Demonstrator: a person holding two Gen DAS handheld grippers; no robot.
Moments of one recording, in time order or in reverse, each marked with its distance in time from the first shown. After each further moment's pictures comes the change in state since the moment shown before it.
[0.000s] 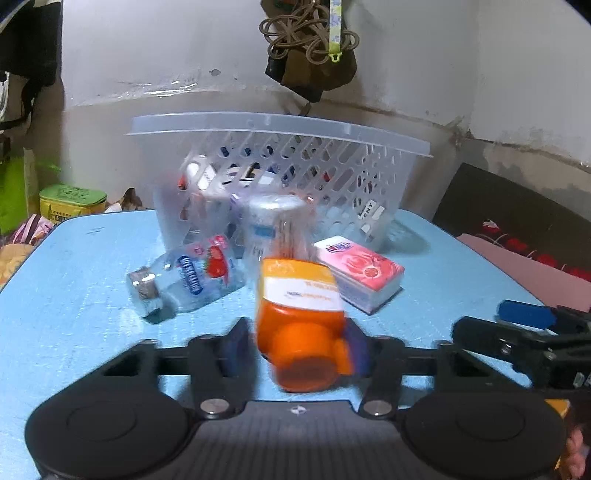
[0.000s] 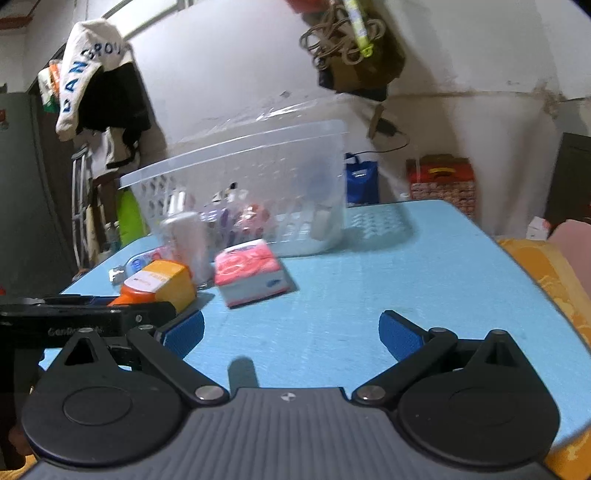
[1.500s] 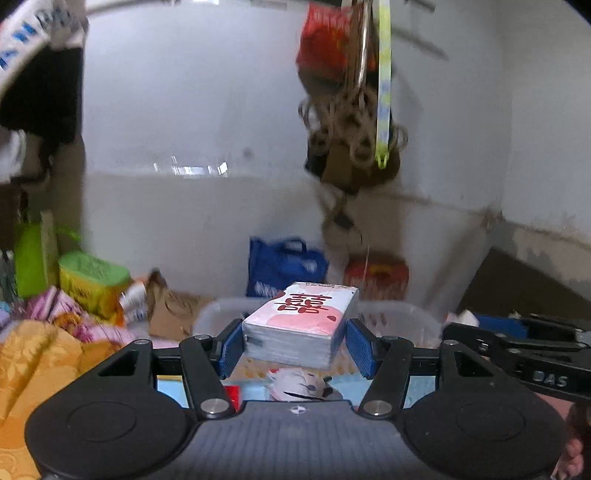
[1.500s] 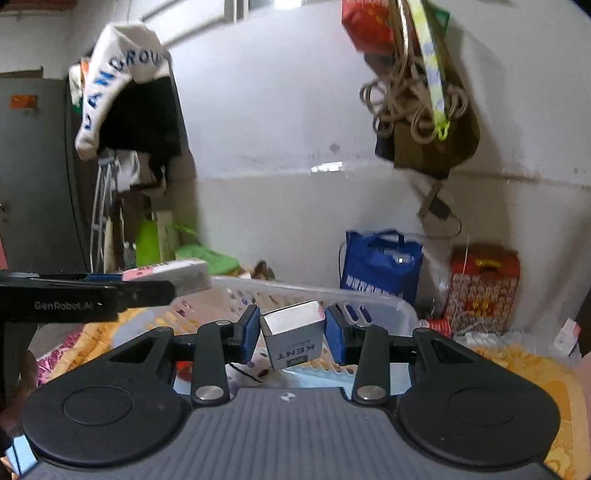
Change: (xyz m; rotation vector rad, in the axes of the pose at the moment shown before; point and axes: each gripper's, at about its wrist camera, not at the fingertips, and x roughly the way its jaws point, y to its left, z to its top) left arm 0.025 0.039 0.201 -0.057 -0.132 0.053; right arm 0.094 0.028 0.189 -0.162 -0.044 0.064
